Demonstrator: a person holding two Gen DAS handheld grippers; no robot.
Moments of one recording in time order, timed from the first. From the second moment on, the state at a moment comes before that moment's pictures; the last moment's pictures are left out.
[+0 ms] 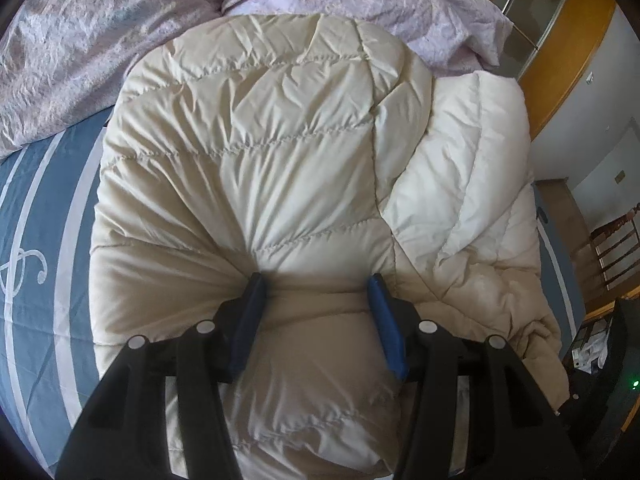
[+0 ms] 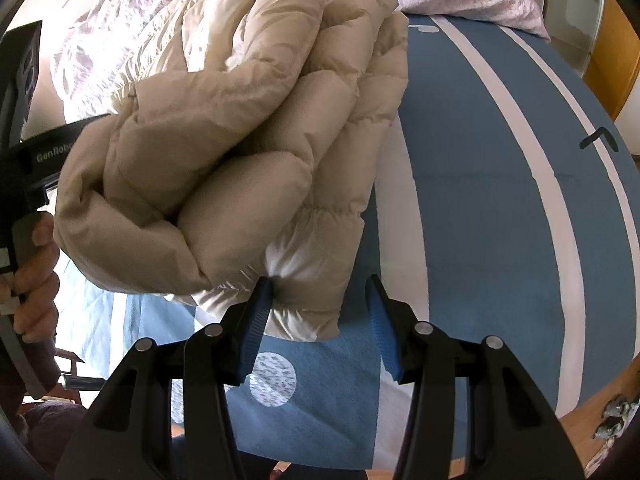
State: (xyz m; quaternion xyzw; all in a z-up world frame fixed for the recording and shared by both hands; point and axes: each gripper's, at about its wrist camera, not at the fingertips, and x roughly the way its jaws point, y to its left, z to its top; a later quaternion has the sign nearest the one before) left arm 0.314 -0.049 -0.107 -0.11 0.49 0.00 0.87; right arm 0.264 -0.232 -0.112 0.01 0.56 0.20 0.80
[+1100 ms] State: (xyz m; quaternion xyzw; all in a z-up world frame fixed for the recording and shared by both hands) left arm 0.335 -0.059 -0.122 -0.12 0.50 0.02 0.86; right arm 0.329 -0.268 -0.074 0.03 0.54 0.13 0.83
